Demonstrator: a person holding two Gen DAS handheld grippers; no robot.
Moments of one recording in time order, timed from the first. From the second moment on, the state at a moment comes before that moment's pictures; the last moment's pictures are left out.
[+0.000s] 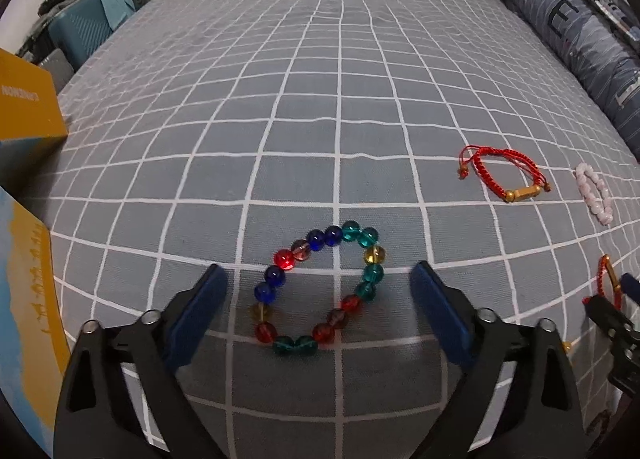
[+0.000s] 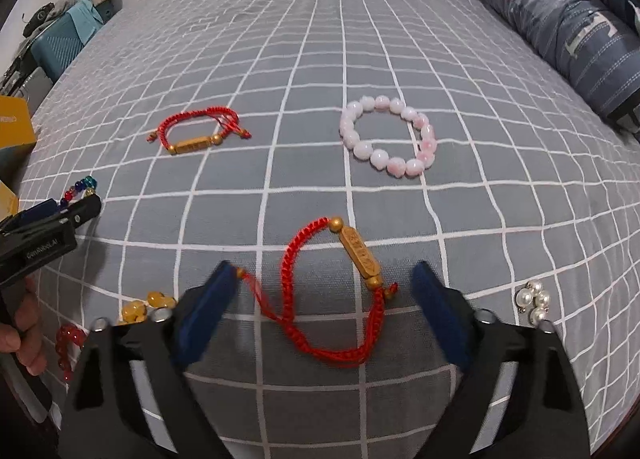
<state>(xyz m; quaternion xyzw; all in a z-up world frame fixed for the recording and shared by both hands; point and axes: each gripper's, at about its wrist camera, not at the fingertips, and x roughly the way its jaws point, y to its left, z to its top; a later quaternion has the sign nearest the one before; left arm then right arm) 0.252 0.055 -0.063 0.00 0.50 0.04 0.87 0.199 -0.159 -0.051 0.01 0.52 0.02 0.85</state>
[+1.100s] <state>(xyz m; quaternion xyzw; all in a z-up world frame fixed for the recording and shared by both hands) 0.213 0.040 -0.031 0.00 0.48 0.00 0.88 0.184 -0.160 -0.035 0.01 0.50 0.00 0.86</state>
